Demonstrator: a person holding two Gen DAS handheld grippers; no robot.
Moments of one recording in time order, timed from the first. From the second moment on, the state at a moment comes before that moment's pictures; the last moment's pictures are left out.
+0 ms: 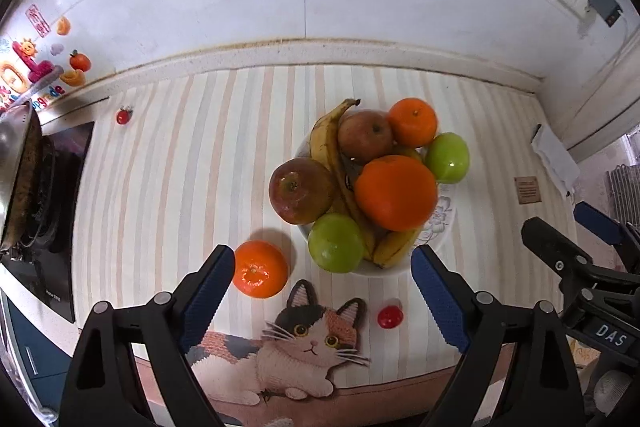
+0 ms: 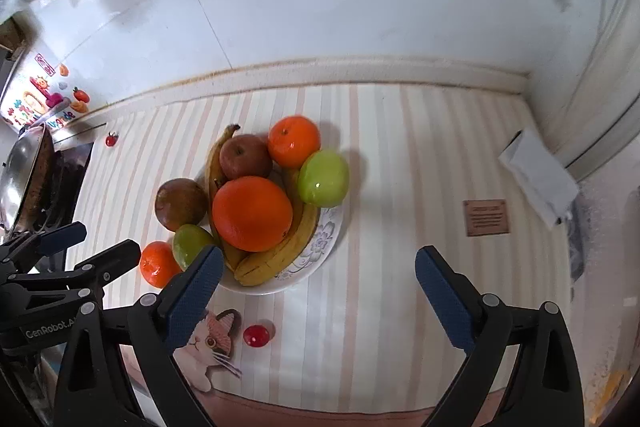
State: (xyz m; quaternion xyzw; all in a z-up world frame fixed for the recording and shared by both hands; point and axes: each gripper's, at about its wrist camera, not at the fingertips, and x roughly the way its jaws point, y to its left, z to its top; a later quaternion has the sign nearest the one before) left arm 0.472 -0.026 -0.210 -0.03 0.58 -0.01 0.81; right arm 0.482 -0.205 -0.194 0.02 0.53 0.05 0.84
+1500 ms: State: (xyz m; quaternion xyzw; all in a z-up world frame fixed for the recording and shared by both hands) left arm 0.419 0.023 -0.212 0.00 0.57 0.07 0.82; right arm 0.423 -0.190 -0.251 0.10 0.60 0.11 0.79
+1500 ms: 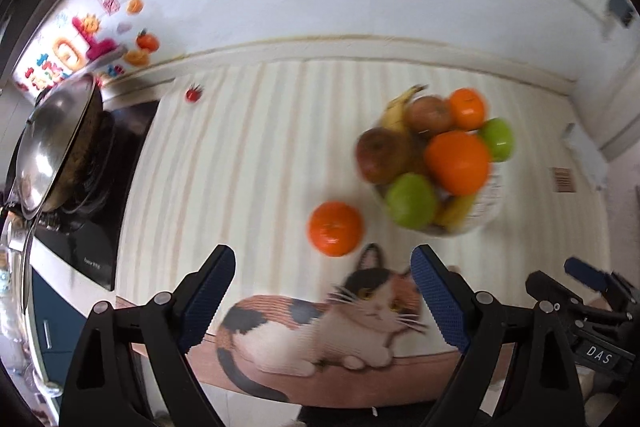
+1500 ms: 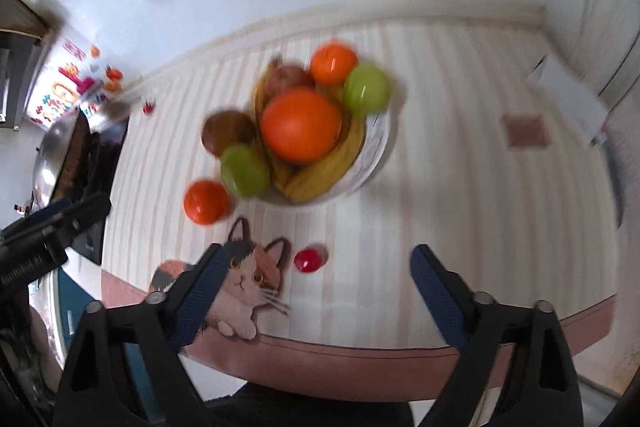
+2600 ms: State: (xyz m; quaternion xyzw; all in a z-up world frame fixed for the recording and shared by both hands) left arm 0.483 0.020 -0.361 0.03 0.68 -0.01 0.74; right arm 0.444 -0.103 -0.392 0.07 0.67 0.12 0.73
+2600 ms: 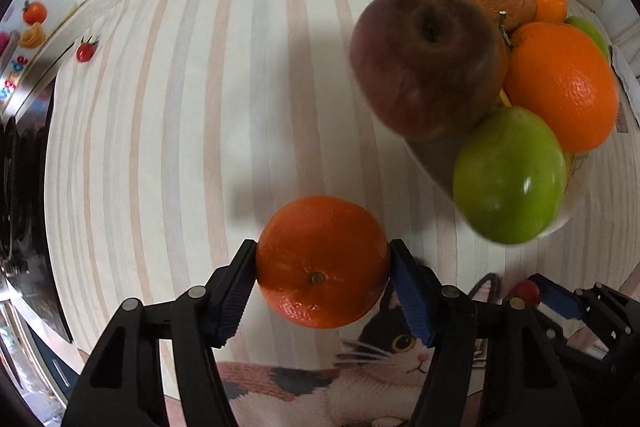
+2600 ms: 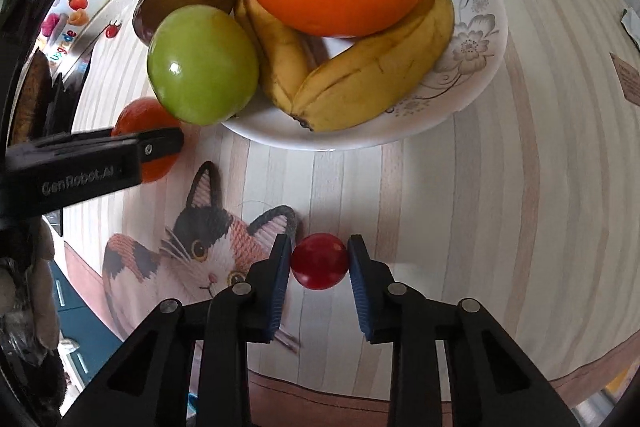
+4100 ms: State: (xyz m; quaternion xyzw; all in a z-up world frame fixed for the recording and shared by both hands) left arm 0.607 -0.034 -0.303 0.02 0.66 -0.09 0.74; right arm 0.538 -0.197 -0.339 0.13 0.59 0.11 0.79
